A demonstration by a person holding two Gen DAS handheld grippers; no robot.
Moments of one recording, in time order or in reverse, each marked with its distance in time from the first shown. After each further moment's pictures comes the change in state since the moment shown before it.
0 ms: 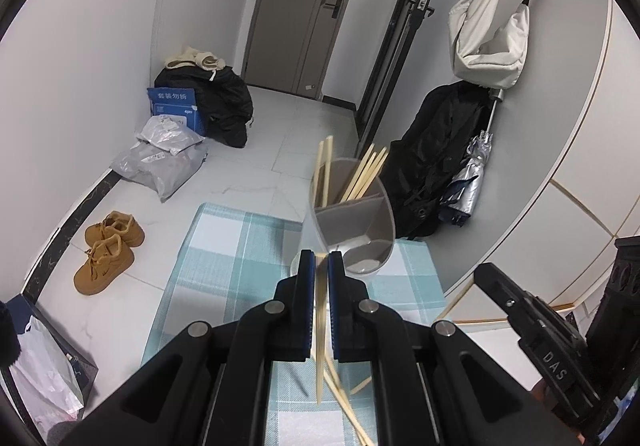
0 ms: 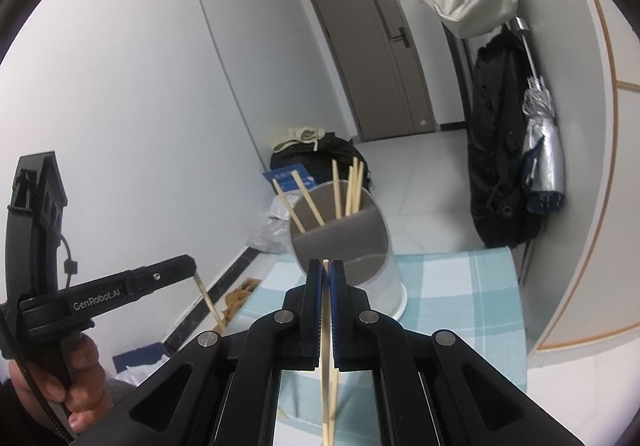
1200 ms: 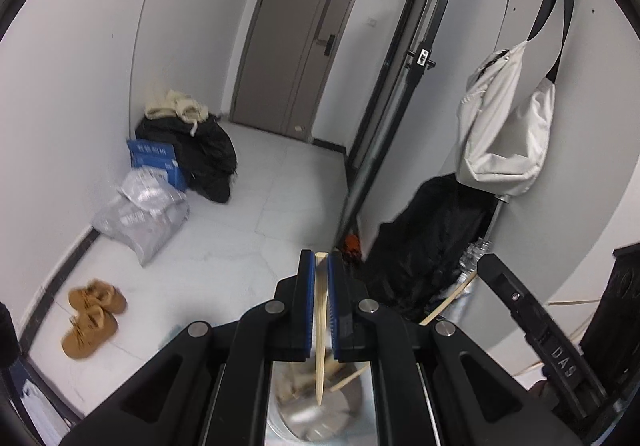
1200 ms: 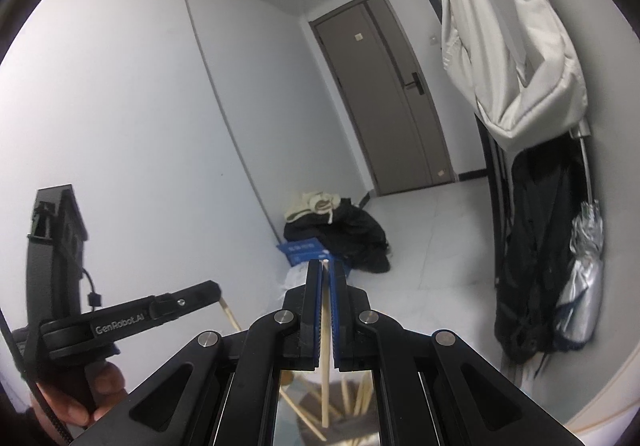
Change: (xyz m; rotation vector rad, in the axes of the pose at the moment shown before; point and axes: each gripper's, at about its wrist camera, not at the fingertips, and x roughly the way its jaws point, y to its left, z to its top) left arm 0.039 -0.017 0.146 -0.001 -0.130 -0.002; right arm 0.060 -0.012 0.180 0.019 -0.162 0.060
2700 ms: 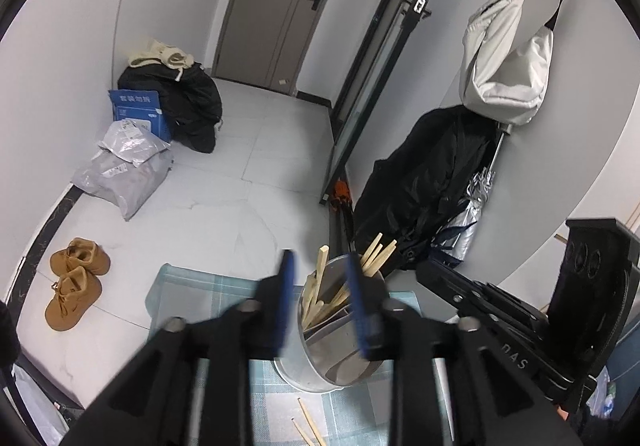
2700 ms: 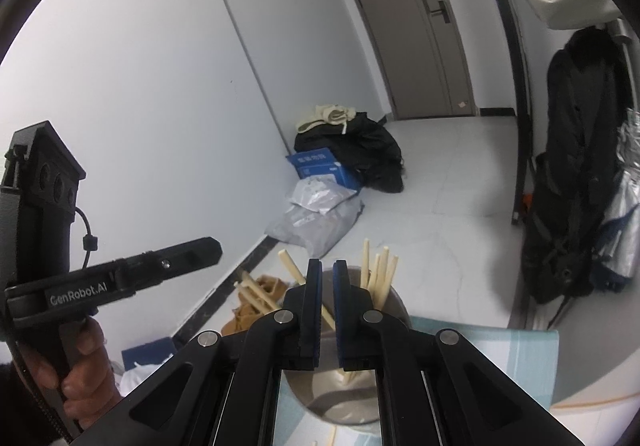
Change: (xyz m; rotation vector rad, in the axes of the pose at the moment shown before) left arm 0.019 0.029 -0.061 -0.017 0.165 -0.097; right arm 0.040 -0.007 -0.092 -0.049 0.284 0.056
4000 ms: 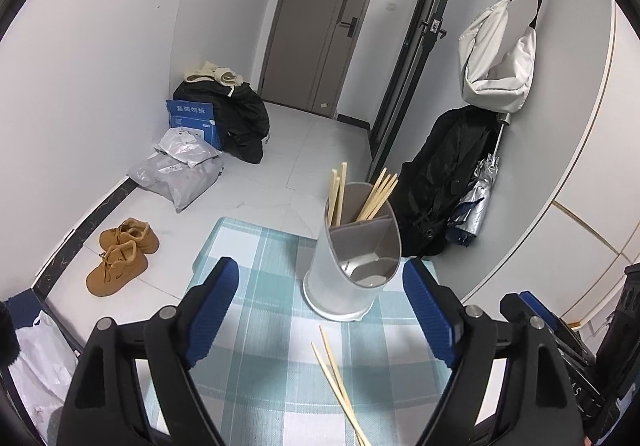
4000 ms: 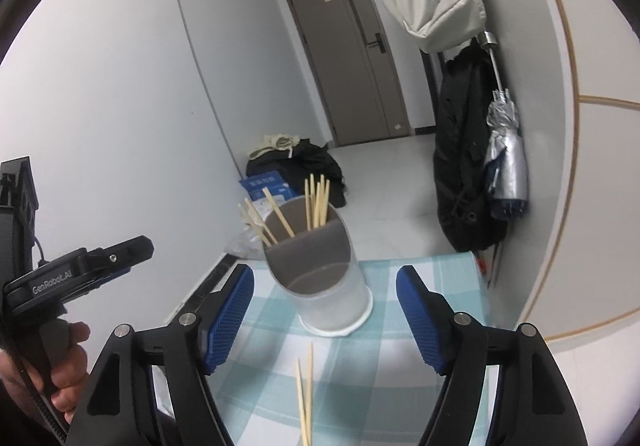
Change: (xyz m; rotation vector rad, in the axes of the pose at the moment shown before) left arm -0.077 -0.014 -0.096 -0.019 -0.114 0.164; right arm -0.131 0.026 -0.104 0.074 -0.135 -0.213
